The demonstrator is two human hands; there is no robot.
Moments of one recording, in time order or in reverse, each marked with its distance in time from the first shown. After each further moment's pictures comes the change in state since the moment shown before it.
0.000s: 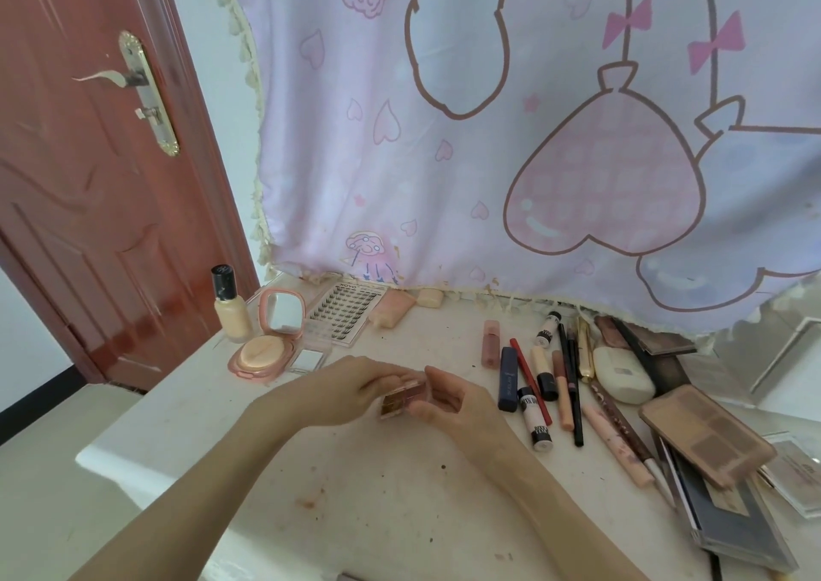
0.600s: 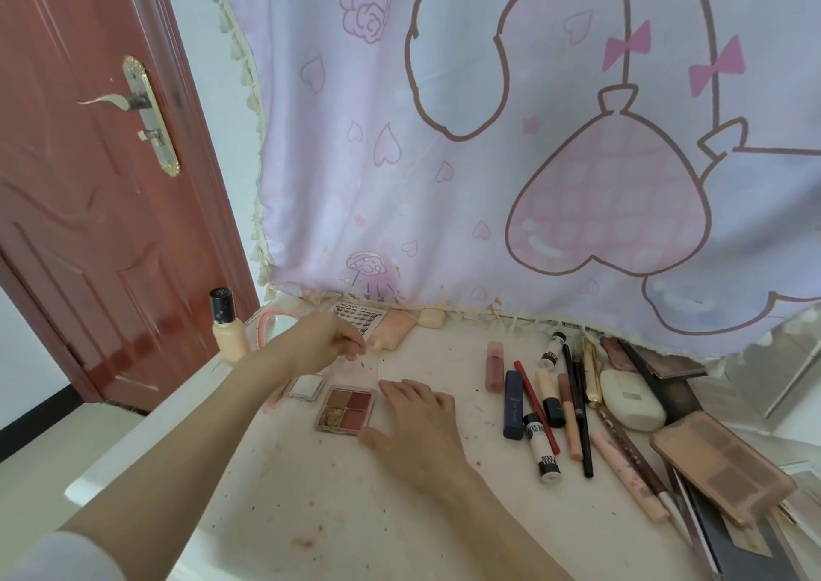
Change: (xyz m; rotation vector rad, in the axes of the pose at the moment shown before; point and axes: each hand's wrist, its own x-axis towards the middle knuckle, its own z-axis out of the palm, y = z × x) left_hand 0.038 -0.049 -0.054 0.041 0.212 -0.199; right_hand 0.037 -0.006 0.042 -0.906 0.006 -0.160
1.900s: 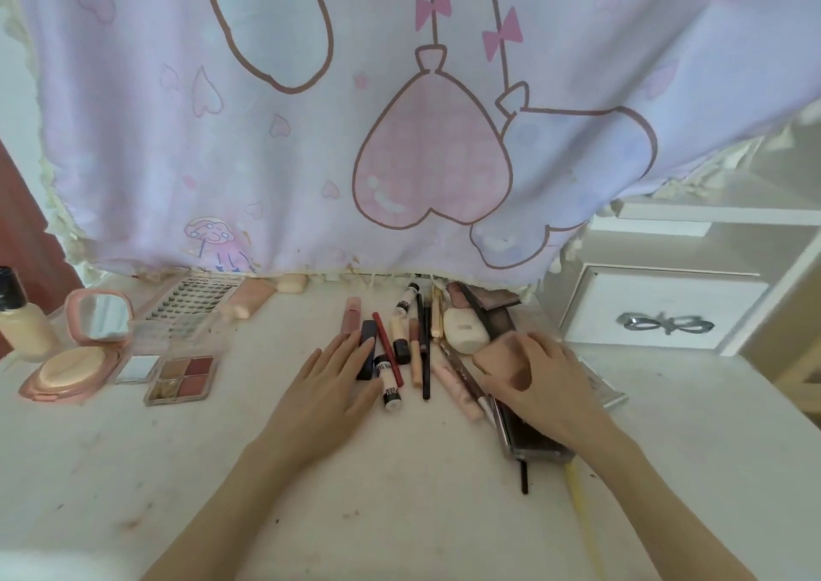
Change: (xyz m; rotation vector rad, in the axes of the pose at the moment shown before) left_hand -0.029 0.126 0.156 0.138 0.089 0.239; right_hand -0.168 0.155 -0.131 -0.115 0.233 0.585
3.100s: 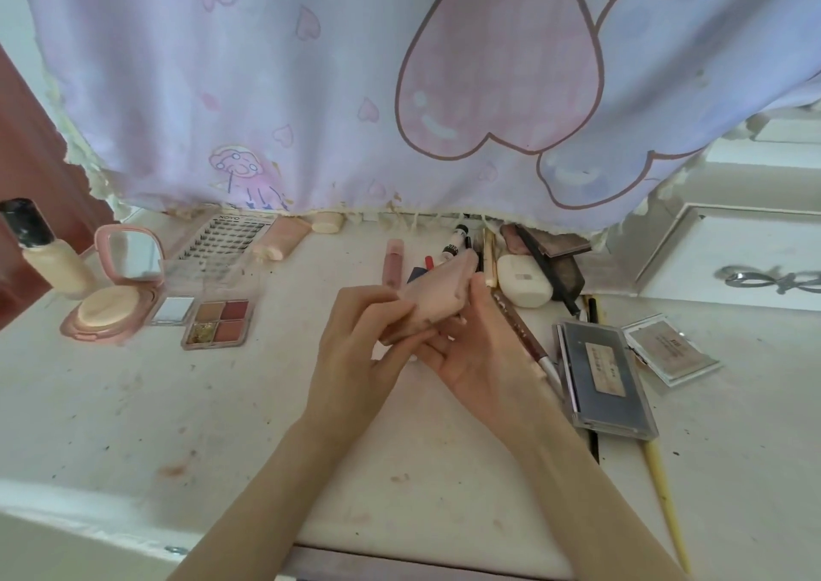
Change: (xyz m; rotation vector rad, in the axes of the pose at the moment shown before) left_hand -0.017 0.015 -0.009 -0.456 0.790 0.268; right_hand -0.004 -0.104 0.052 1.871 -0.498 0.039
